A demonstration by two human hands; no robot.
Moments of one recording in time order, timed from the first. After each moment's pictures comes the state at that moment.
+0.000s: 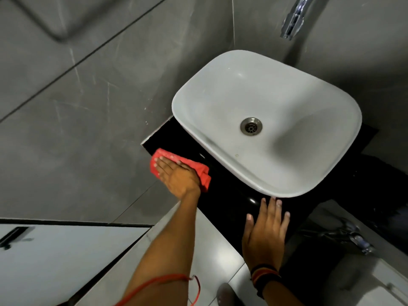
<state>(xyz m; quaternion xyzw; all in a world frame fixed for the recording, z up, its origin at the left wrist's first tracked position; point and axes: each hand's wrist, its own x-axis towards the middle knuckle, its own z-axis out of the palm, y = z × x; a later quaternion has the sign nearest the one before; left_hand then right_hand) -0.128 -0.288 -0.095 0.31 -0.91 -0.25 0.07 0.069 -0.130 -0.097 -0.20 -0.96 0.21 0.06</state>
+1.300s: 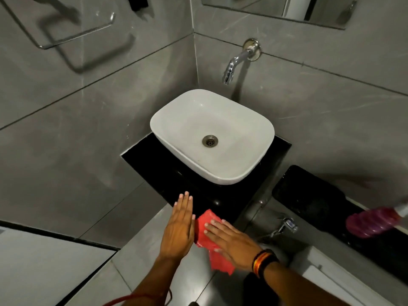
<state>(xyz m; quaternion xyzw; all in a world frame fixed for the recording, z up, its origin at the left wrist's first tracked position) 0.083 -0.271 -0.064 -0.21 -0.95 -0.24 0.00 0.143 -0.045 -0.087 0.32 -0.94 0.09 -0.07</state>
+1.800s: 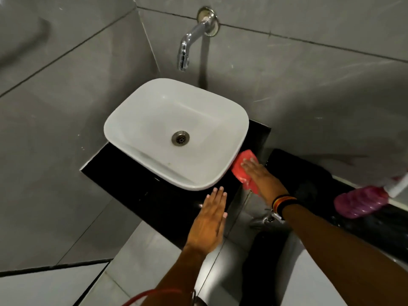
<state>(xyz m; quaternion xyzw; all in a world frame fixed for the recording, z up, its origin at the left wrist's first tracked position) 0.055 -0.134 -0.087 -0.39 -0.89 -0.24 -0.06 0.031 0.132 -0.074 0.02 -0.98 0.18 -0.04</state>
